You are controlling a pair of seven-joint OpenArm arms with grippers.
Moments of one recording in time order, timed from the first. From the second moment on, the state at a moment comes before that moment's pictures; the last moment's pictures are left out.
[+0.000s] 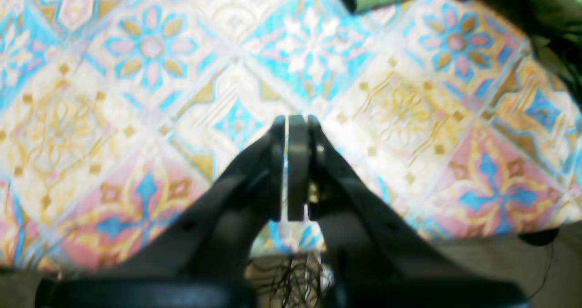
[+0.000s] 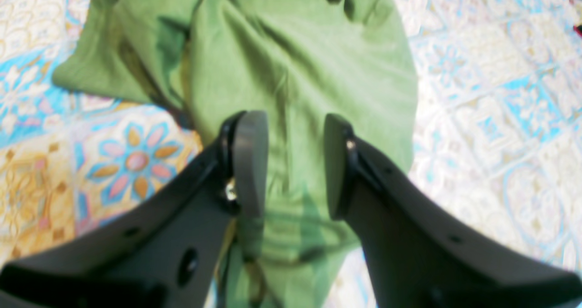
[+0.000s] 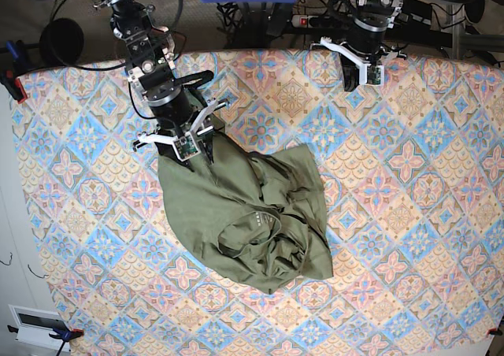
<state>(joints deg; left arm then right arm) 44.1 -8.5 -0.7 115.9 -10.6 -1.3 20.7 -13.6 16.4 -18.5 109.0 -0.9 1.3 -25.7</state>
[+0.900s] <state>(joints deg) 43.8 -8.4 -0.7 115.9 -10.7 -1.3 20.5 -10.0 16.2 -22.8 98.0 -0.5 1.5 -25.4</state>
